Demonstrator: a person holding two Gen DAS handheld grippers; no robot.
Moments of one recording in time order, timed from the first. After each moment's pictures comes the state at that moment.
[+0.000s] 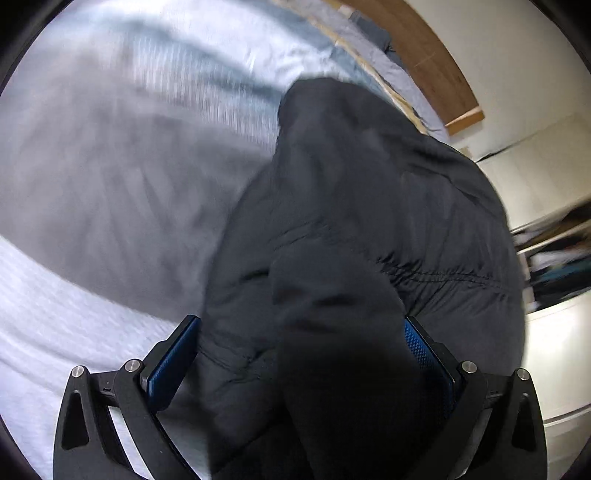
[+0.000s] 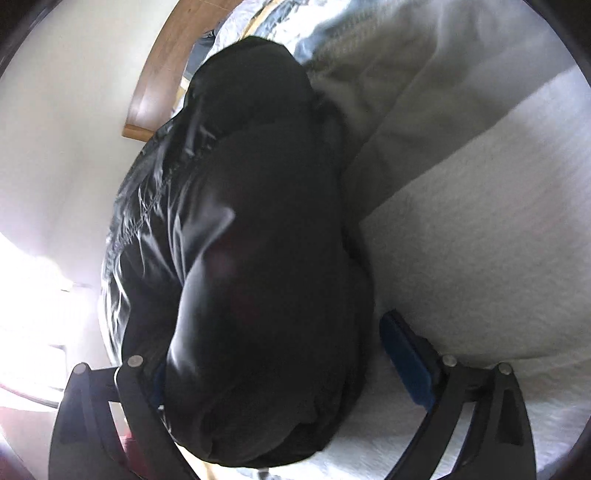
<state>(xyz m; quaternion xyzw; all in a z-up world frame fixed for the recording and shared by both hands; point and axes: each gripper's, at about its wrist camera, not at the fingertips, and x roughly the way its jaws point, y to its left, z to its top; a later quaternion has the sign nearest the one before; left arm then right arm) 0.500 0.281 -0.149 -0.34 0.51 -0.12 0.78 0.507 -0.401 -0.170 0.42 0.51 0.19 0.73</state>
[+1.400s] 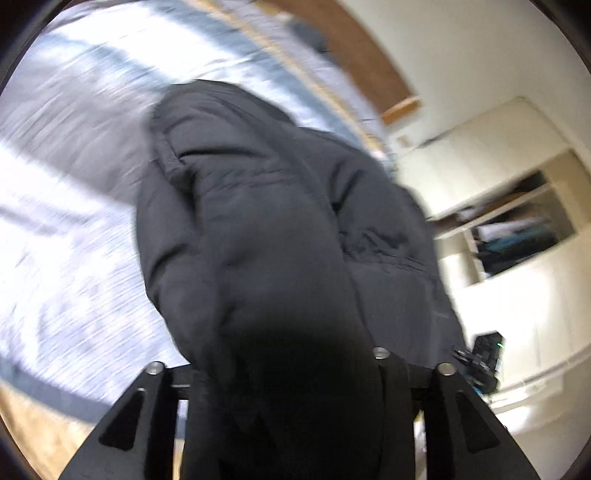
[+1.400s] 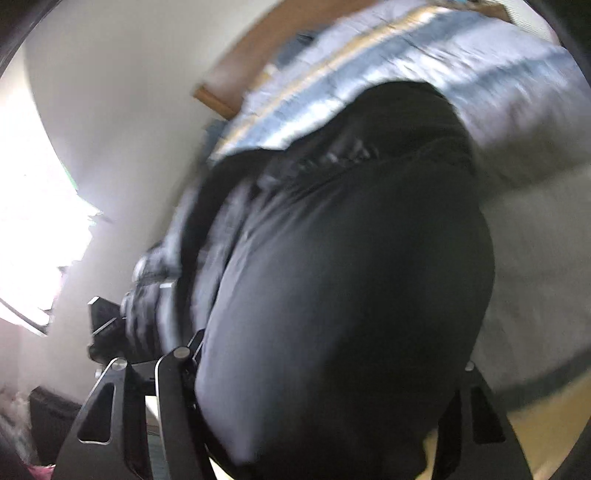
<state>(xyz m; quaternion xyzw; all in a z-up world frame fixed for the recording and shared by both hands) 0.357 0.223 -0.068 -0.32 0.47 -0.18 0.80 0.419 -0.332 -0.076 0.28 0.47 0.22 0.81</state>
